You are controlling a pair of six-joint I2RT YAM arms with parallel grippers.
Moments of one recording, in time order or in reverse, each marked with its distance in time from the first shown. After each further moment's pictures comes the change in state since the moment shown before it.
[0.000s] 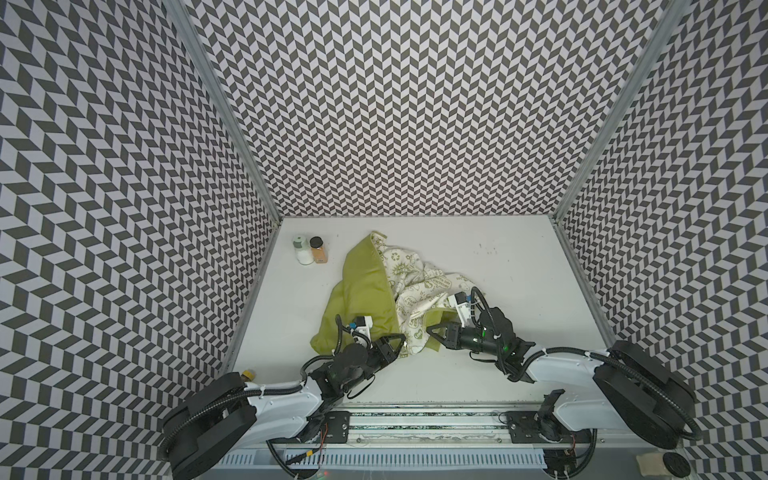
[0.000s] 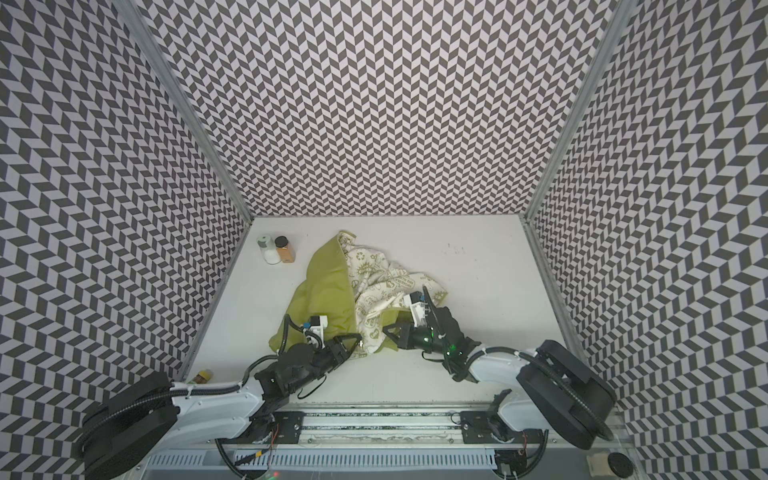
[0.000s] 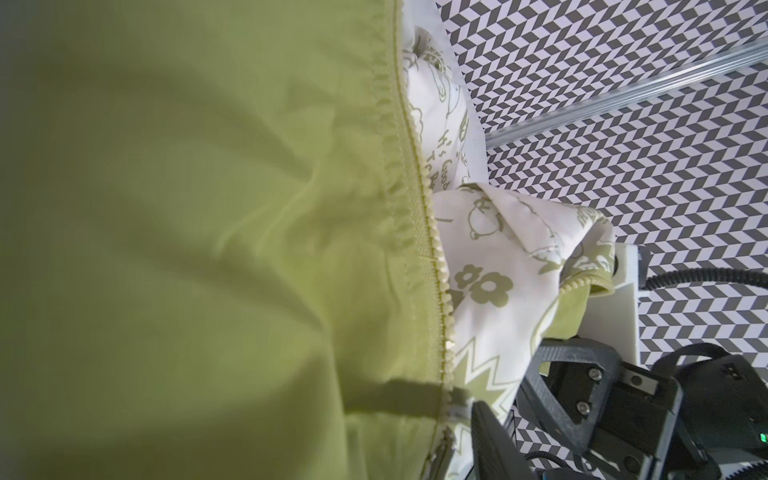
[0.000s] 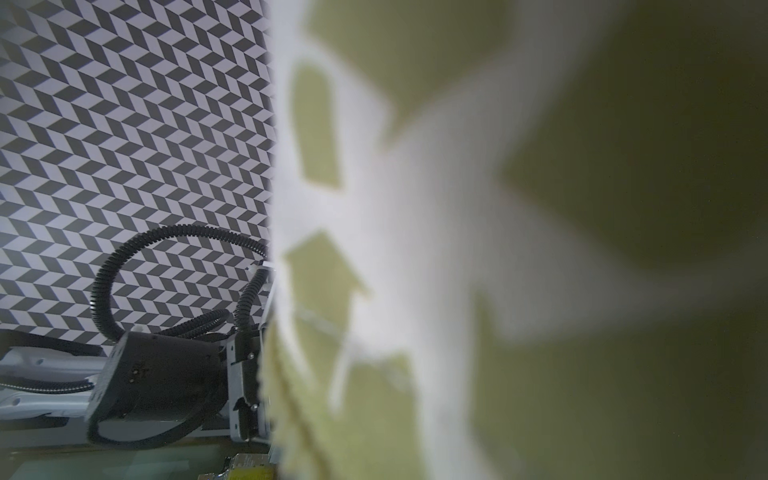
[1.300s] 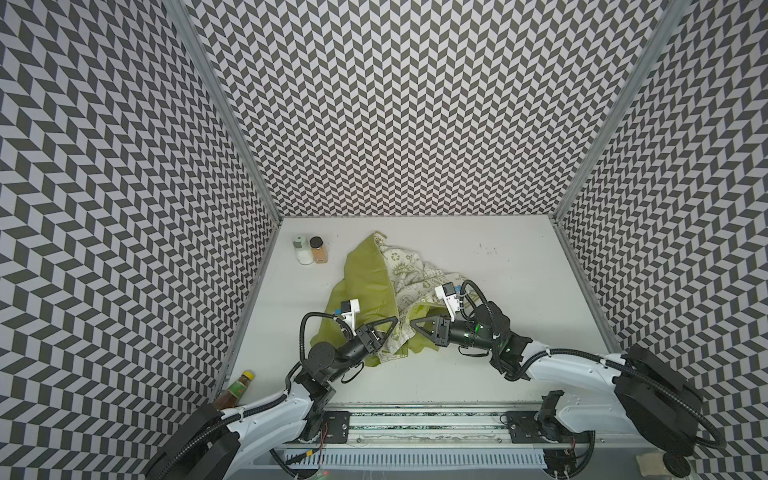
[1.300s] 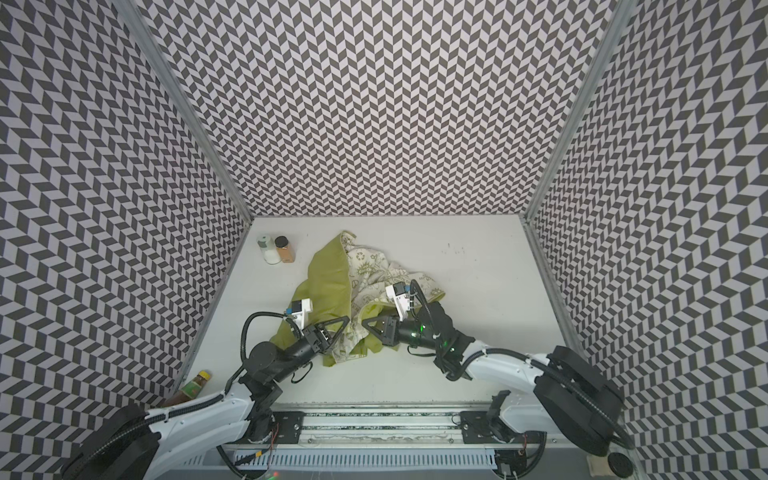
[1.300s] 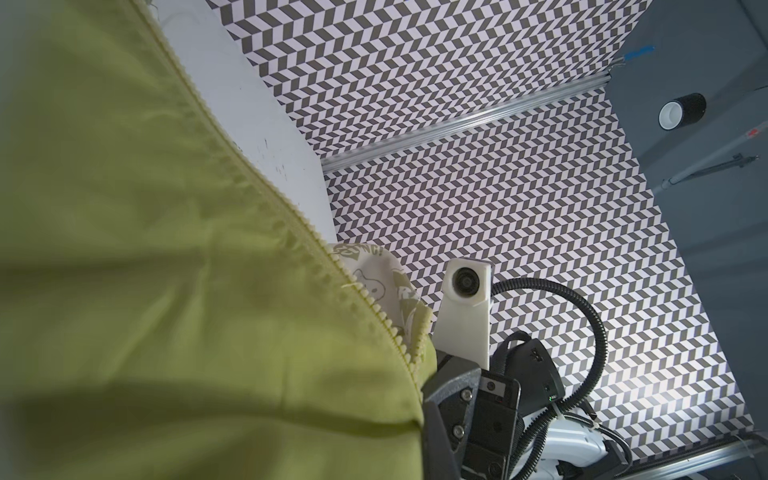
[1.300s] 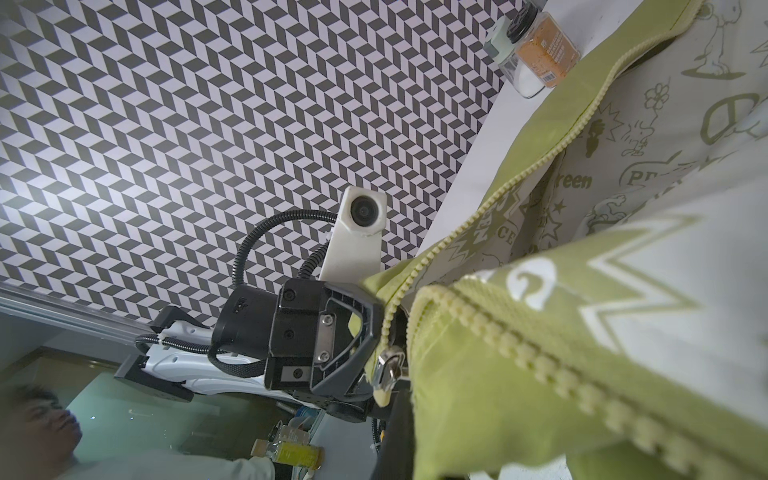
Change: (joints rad) left arm 0.232 -0.198 -0.039 0.305 0.363 -0.075; right arm 0.125 -0.055 0.149 -0.006 0.008 0.006
